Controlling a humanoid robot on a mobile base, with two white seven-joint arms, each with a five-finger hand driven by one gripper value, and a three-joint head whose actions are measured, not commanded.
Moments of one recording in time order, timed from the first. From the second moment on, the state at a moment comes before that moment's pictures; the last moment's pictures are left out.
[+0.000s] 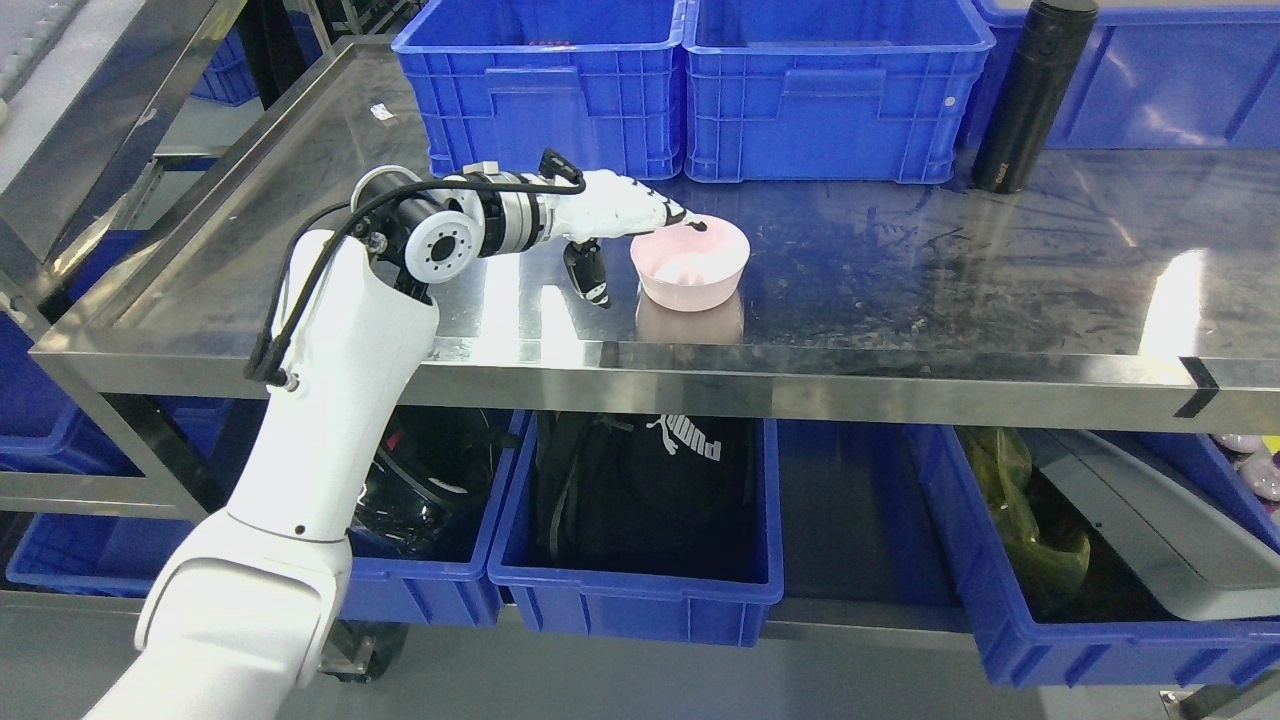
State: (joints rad) left arm -0.84 0.15 -0.34 -1.30 -0.87 -0.37 -1.01; right arm 0.06 0.00 0.00 0.00 0.04 -0.12 -0.26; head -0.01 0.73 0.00
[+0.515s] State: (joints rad) left arm -0.90 0.08 -0.36 -1.14 -0.90 -0.39 -1.00; right arm 0.06 0.00 0.00 0.00 0.04 -0.12 -0.26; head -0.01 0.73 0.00
